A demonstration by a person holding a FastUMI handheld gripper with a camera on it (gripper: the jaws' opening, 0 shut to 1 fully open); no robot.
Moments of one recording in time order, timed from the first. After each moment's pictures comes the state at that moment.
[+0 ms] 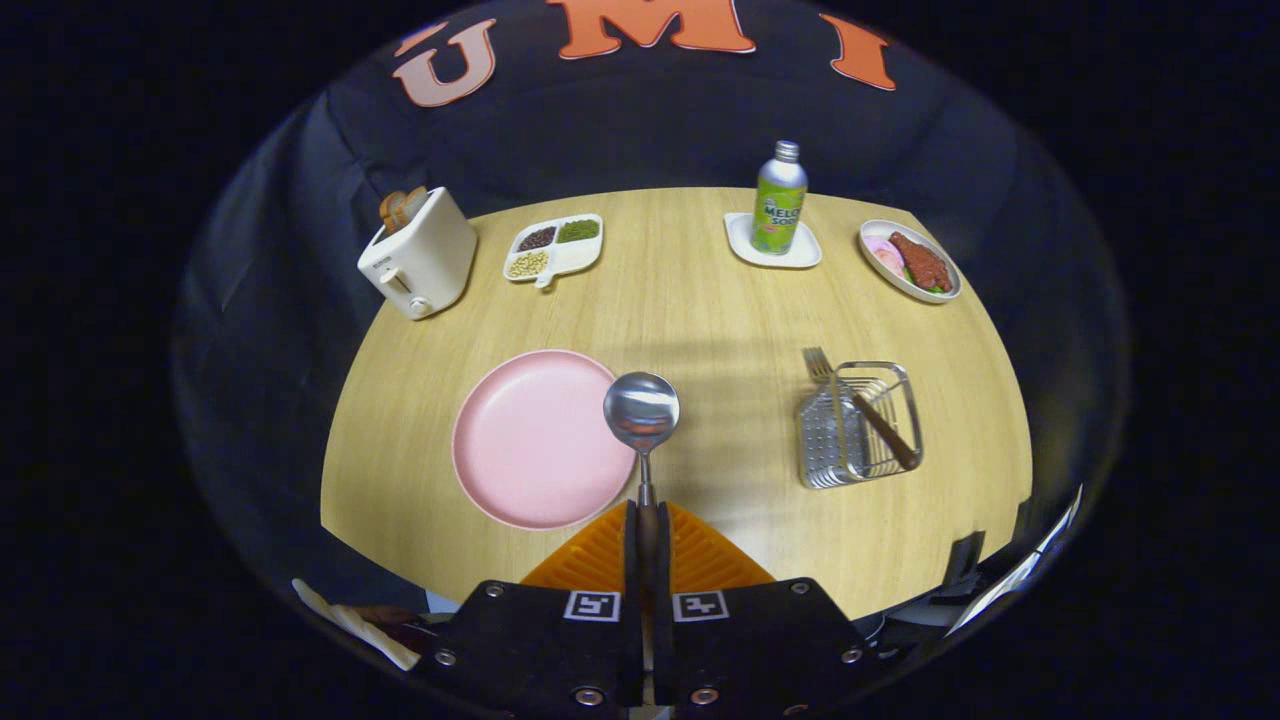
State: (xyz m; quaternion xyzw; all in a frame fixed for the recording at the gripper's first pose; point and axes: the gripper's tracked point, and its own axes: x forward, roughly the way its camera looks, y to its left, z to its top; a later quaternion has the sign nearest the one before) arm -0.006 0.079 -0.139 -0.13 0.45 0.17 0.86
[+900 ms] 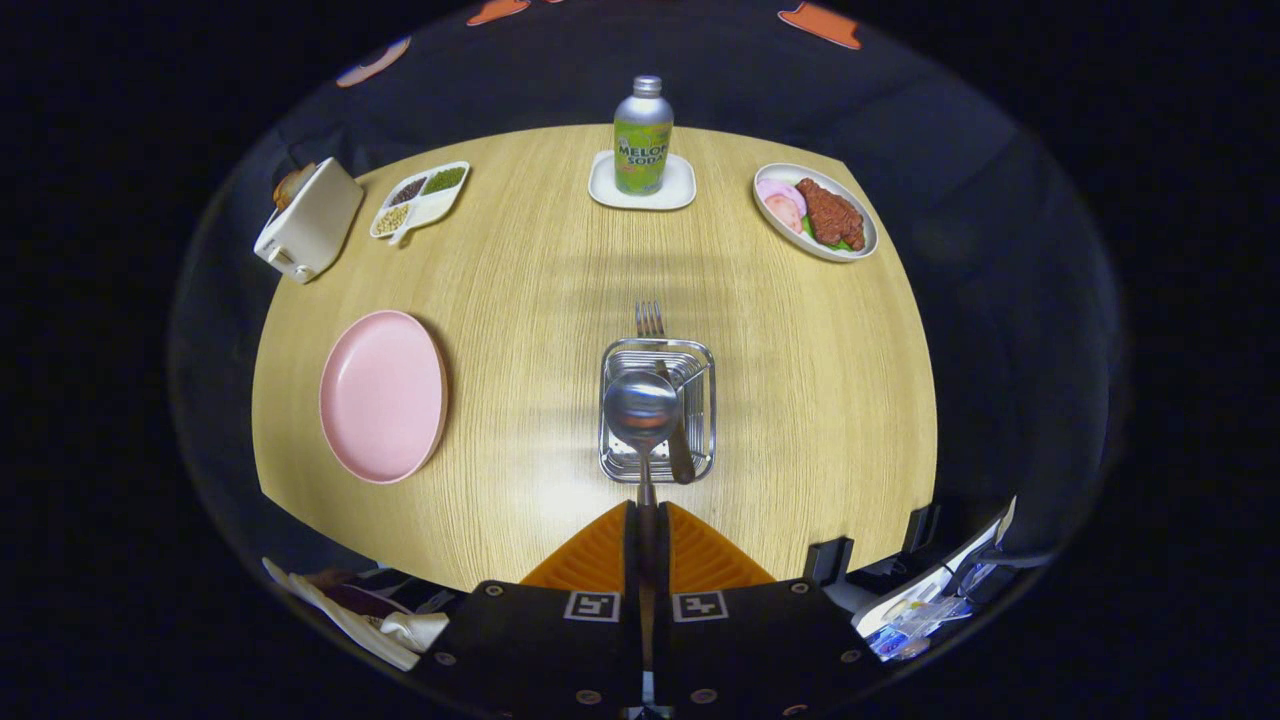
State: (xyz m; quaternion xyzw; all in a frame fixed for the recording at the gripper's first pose) arm 0.055 -0.039 -0.136 -0.21 0.57 0.09 0.79
